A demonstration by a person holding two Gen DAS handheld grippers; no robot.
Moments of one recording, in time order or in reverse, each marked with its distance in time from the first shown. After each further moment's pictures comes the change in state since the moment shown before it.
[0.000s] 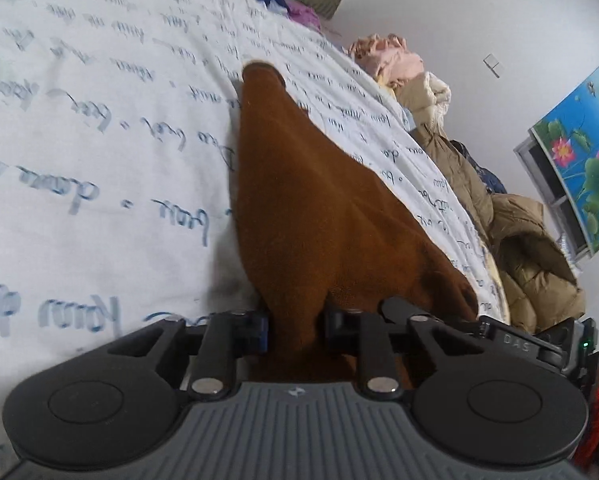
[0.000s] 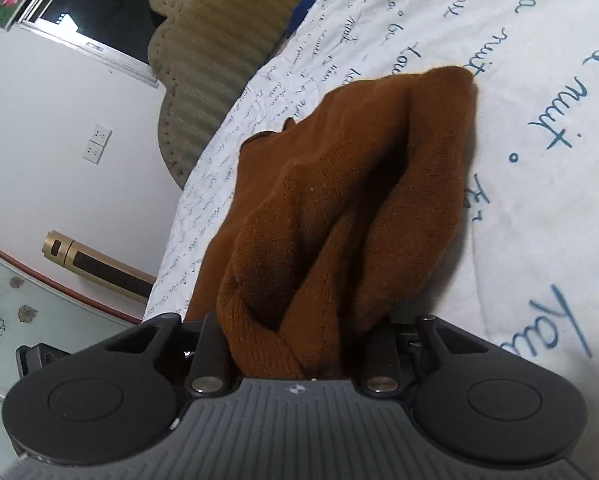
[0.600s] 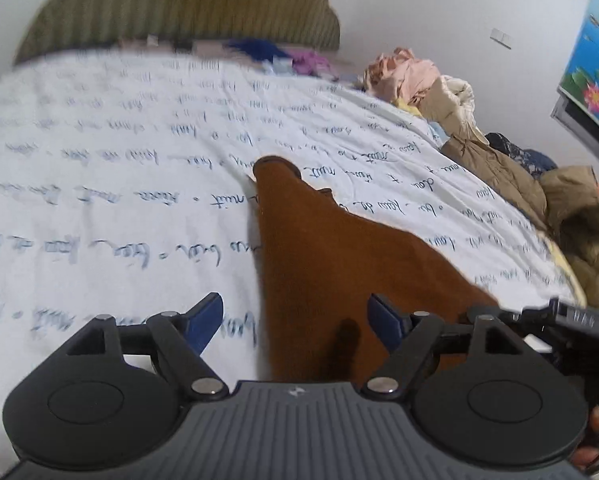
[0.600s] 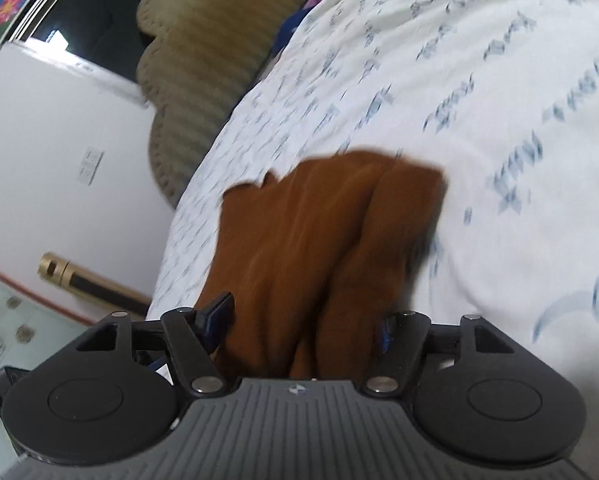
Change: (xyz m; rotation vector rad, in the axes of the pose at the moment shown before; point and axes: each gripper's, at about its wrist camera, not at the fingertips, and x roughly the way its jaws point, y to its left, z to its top) left arm -0.005 -0.031 0.046 0.204 -0.091 0.214; right arm -0.017 -0.005 0.029 0.040 -0.055 -0.045
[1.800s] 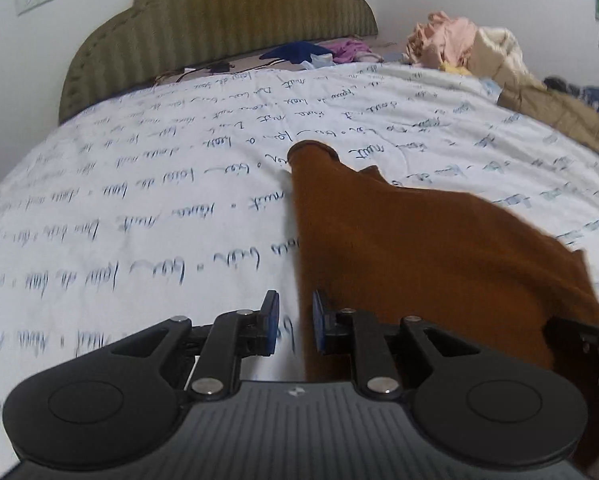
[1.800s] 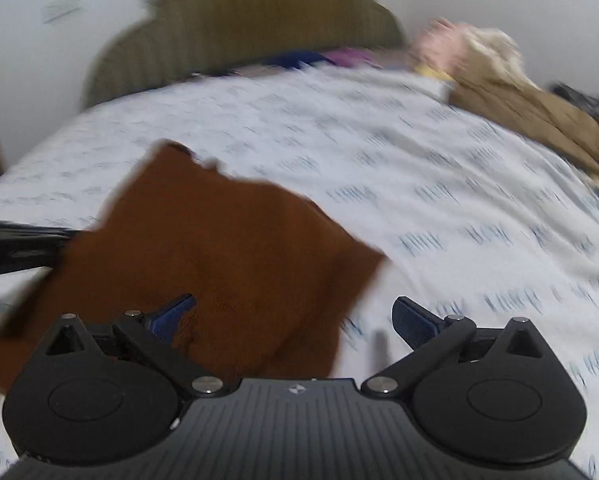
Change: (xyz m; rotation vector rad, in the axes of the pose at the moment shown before) left arm 0.015 -0.045 -0.028 0.194 -0.046 0.314; right arm -0.011 0.051 -0.031 -0.646 -0.089 -0.514
